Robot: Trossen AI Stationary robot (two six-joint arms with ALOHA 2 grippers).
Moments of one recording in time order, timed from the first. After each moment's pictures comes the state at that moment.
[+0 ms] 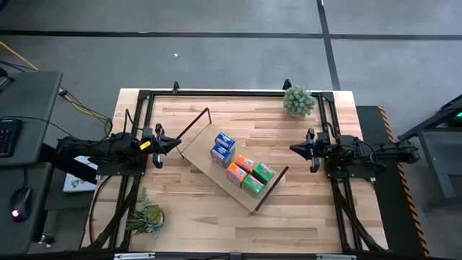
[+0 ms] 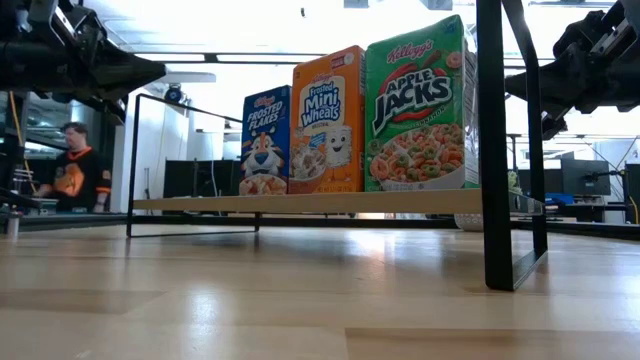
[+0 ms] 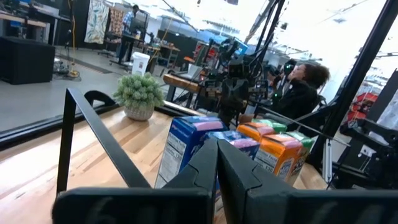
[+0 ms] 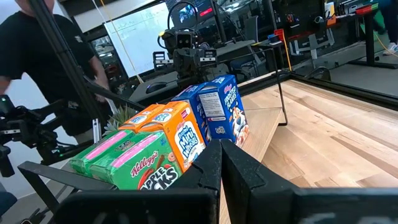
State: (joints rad) left arm -0.09 0.01 0.02 0.09 -0.27 -0.26; right arm 0.07 0.02 0.01 0.04 0.15 0.31
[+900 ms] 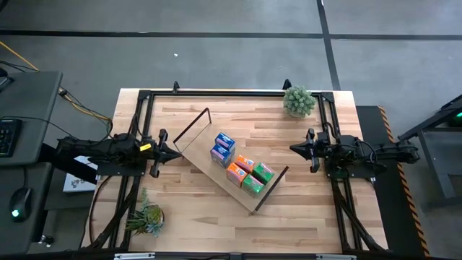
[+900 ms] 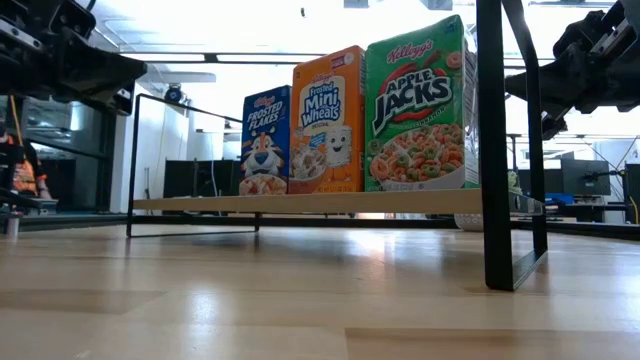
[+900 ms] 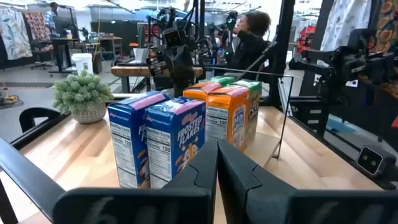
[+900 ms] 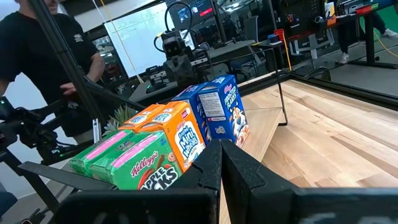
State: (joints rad) left arm -0.08 0.00 0.02 0.01 0.00 -0.01; right arm 0.07 0.02 0.01 0.04 0.15 0.31
